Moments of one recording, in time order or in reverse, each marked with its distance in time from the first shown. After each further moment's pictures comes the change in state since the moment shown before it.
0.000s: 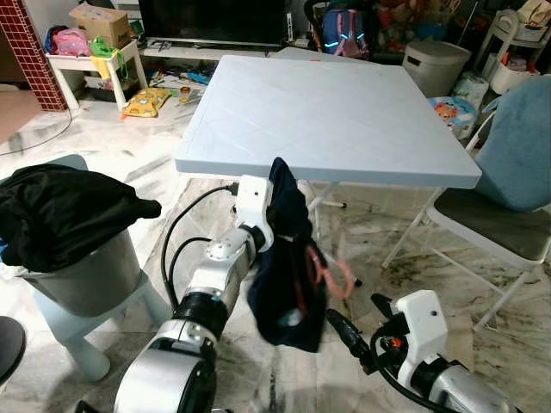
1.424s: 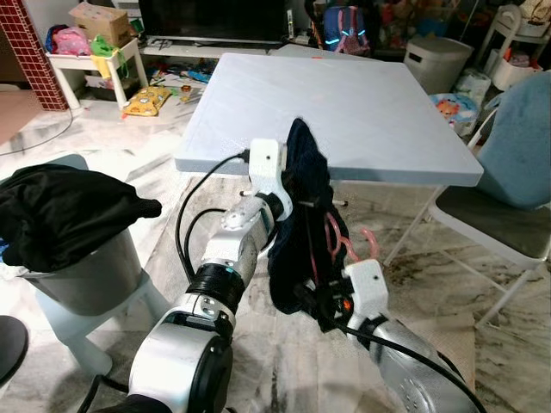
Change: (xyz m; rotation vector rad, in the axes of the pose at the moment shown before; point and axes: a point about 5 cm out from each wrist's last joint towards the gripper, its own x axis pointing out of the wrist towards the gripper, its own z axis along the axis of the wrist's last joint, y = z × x) left arm 0.020 -0.024 0.049 -0.084 -0.125 -0.075; right arm 0.078 0.011 0.003 0.010 0.004 -0.003
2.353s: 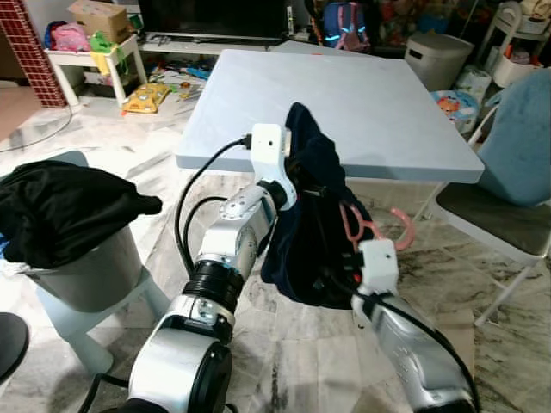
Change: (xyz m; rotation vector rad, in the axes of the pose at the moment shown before) left arm 0.000 -0.013 0.020 -0.009 -0.032 -0.073; right arm 0.031 -0.026 0.017 0.090 -0.127 -0.110
